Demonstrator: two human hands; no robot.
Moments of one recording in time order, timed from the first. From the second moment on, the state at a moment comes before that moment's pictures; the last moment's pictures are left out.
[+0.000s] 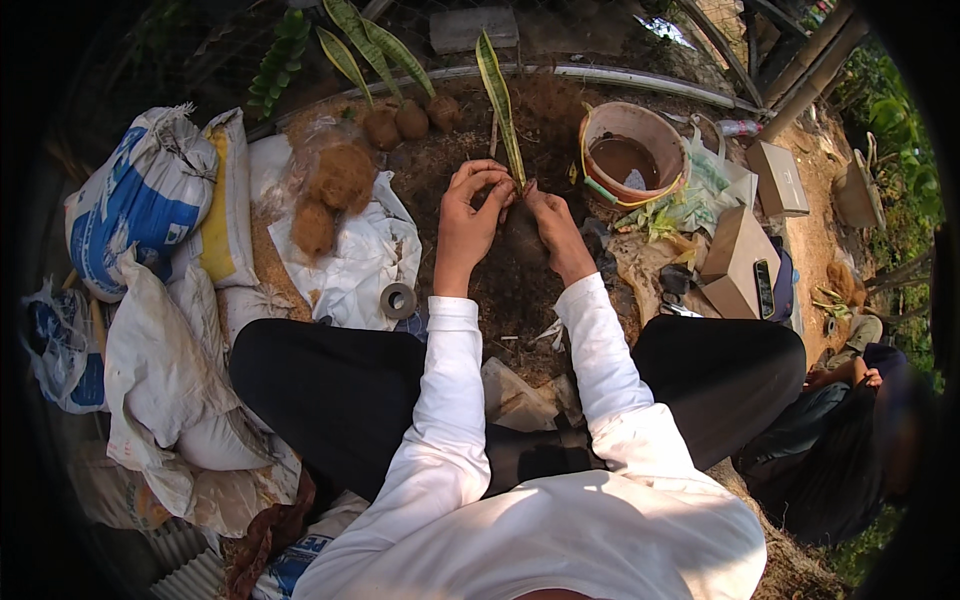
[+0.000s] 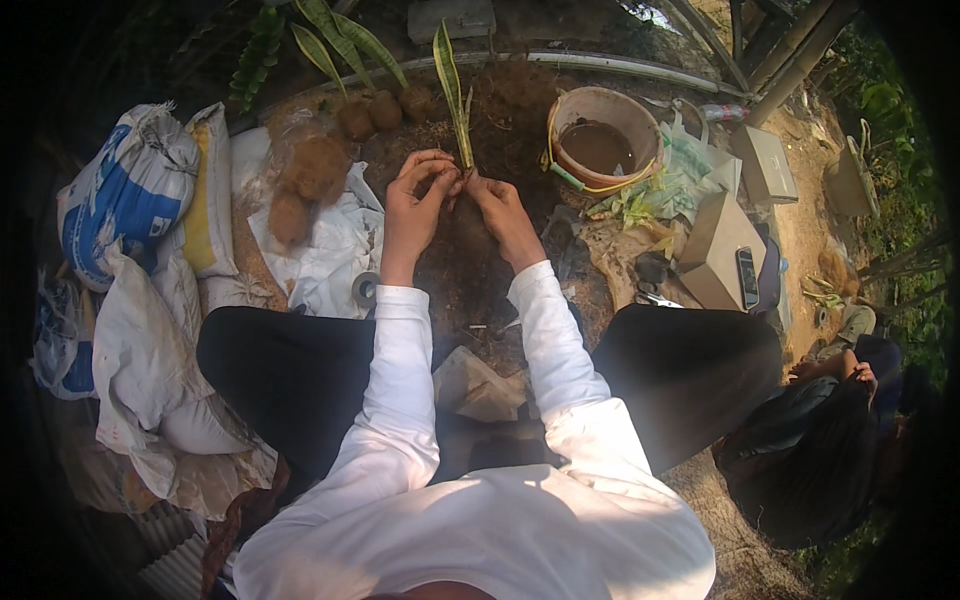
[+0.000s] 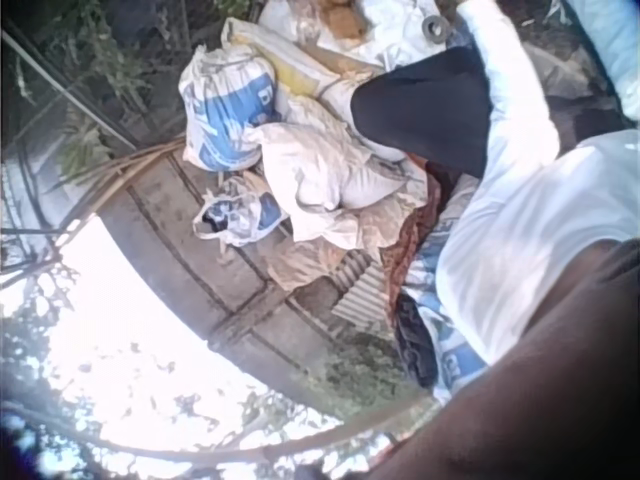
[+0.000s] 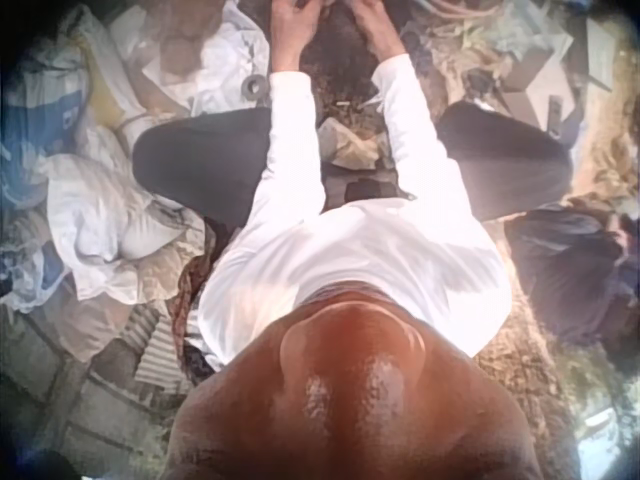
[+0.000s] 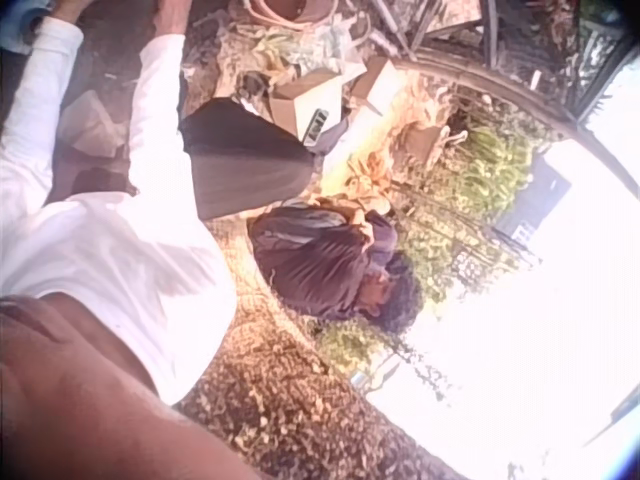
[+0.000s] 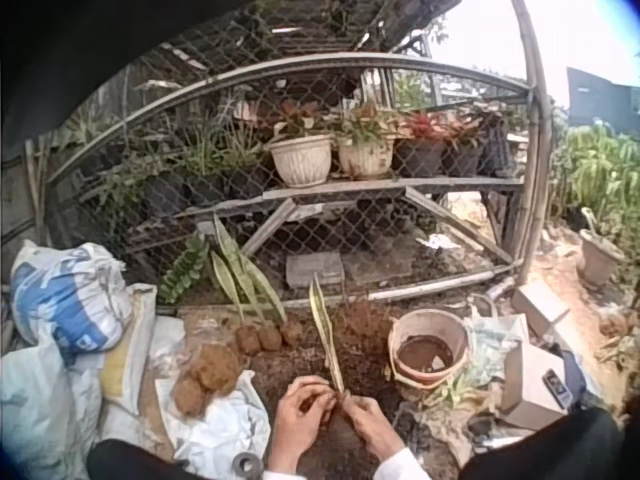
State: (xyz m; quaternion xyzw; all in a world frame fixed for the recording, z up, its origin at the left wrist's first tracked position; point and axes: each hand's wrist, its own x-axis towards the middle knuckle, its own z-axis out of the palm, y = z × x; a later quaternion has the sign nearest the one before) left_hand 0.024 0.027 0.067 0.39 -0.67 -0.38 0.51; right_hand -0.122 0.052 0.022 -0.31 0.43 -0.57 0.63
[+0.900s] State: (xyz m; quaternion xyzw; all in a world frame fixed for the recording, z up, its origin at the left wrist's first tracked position) left_hand 0.061 0.030 0.034 0.51 -0.47 -0.48 0.53; right_hand -0.110 0.041 0.019 -0.15 0.36 -0.66 0.65
